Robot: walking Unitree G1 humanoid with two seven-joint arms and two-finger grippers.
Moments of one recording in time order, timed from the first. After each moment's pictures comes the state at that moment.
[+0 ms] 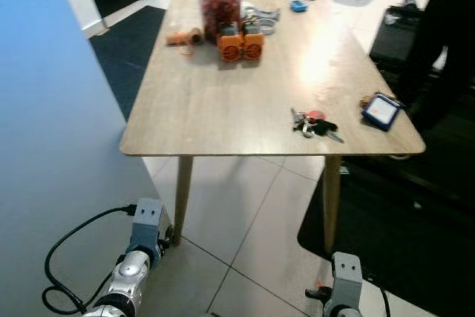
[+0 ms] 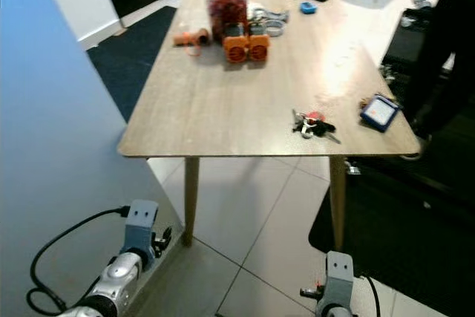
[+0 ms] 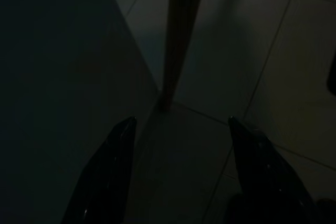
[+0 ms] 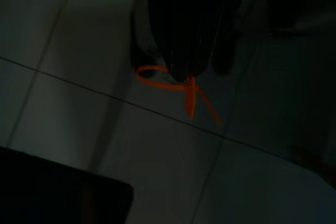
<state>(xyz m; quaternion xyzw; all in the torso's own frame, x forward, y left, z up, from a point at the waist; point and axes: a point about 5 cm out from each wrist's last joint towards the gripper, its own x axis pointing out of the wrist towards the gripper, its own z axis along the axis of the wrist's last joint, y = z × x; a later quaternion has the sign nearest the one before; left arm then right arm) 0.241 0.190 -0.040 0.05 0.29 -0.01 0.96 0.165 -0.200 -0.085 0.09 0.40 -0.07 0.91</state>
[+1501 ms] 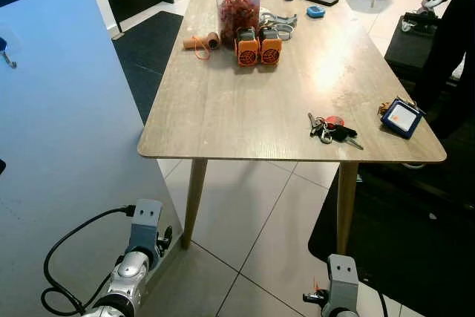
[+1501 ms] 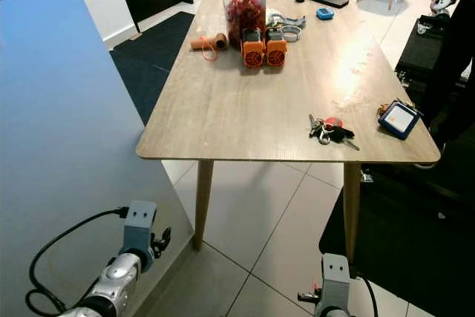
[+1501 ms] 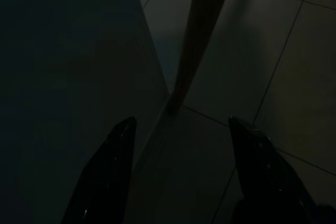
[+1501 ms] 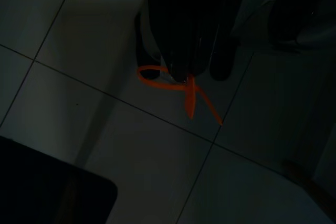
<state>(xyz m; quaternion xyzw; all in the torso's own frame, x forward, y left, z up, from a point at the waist) 0.240 0.191 -0.040 0.05 0.29 -0.02 0.96 0.158 -0.197 -0.089 0.06 0.42 -0.05 0.90</state>
